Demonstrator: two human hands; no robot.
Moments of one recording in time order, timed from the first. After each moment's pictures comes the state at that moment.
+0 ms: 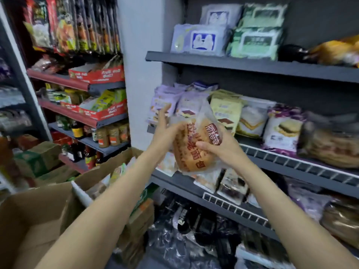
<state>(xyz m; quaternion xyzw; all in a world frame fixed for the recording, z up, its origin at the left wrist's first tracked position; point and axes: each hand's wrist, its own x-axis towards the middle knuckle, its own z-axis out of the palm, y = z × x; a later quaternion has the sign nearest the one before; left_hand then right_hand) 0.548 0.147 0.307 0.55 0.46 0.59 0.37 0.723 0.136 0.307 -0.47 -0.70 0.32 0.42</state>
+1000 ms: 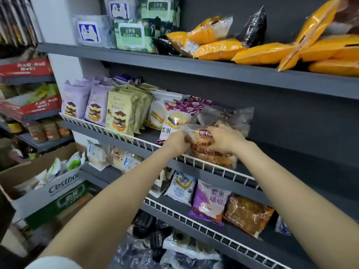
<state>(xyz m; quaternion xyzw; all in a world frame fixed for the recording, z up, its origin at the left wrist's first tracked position) 0.943 0.201 0.292 0.73 0.61 0.25 0.16 1.097 0.185 0.336 -0.61 -0.79 -0.04 0.02</state>
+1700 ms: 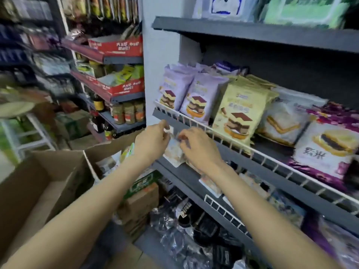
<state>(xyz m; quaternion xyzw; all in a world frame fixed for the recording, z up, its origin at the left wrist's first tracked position) 0.545 0.206 0.234 0.61 0.73 0.30 -0.02 0.696 0.235 0.249 -0.39 -0.89 0.06 0.22</state>
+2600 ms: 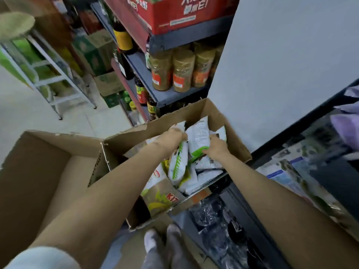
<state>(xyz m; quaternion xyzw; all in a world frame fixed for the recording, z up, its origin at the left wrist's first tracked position) 0.219 0.469 -0.023 0.64 0.73 -0.05 0.21 0.366 0.557 -0.056 -0.53 -0.78 0.30 -0.12</state>
